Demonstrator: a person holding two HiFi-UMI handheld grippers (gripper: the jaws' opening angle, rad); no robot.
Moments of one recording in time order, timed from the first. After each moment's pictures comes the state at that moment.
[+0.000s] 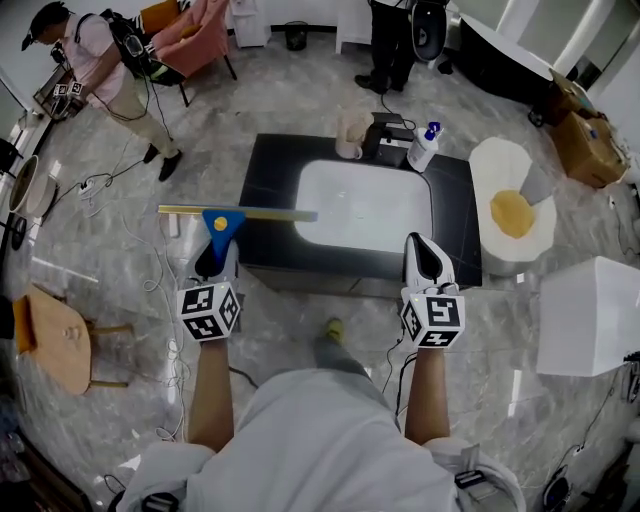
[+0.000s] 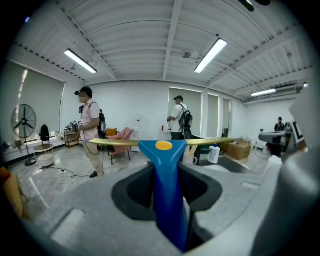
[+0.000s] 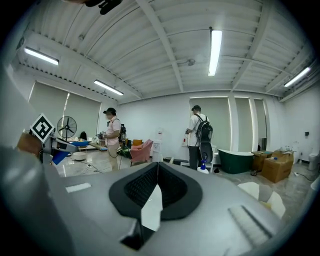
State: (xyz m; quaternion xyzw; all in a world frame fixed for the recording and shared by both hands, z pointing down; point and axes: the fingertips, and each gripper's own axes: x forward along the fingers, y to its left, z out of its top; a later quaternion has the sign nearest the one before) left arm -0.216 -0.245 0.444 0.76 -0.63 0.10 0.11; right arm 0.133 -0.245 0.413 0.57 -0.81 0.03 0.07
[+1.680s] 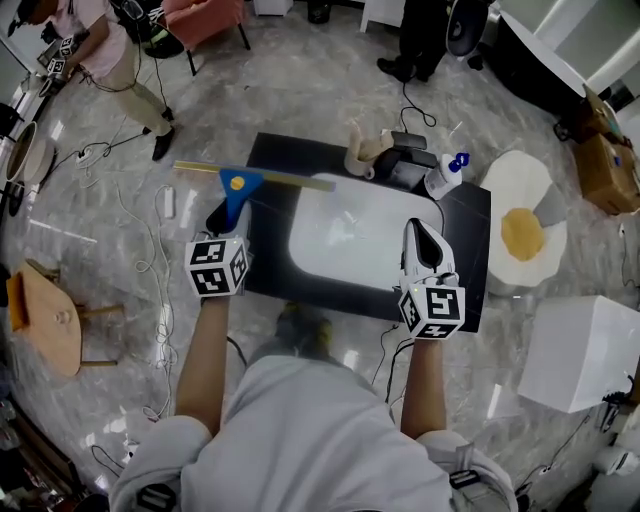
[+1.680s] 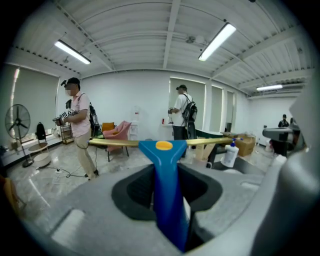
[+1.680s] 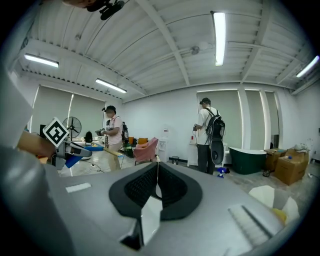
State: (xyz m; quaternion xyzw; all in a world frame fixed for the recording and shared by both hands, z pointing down) left arm -0.194 -0.455 0.476 0.75 -0.63 0.14 0.14; right arm 0.122 -0.438 0.429 0.53 -0.84 0.05 0.08
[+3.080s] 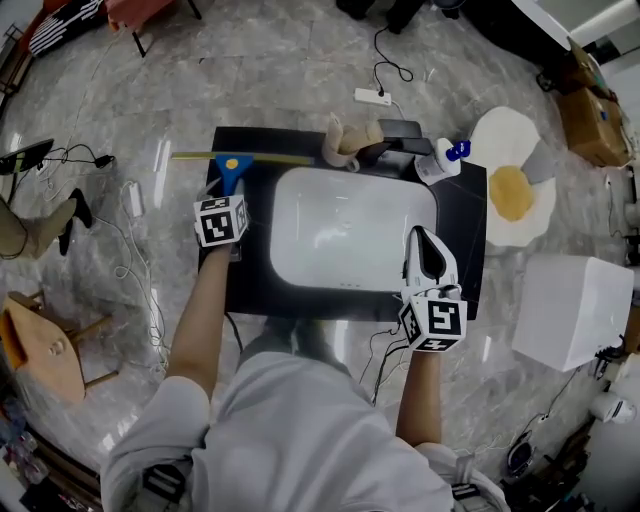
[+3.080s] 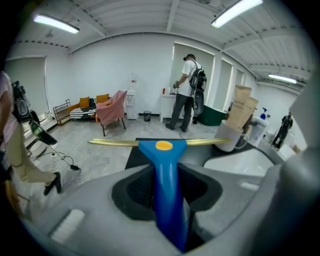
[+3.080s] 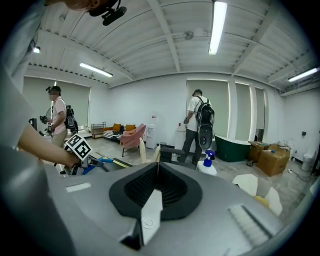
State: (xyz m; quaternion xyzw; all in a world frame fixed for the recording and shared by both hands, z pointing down) left arm -0.198 -0.622 0.662 0.72 -0.59 0.25 0.26; right arm 0.143 -0.499 0.490 0.59 -0.79 0.10 0.14
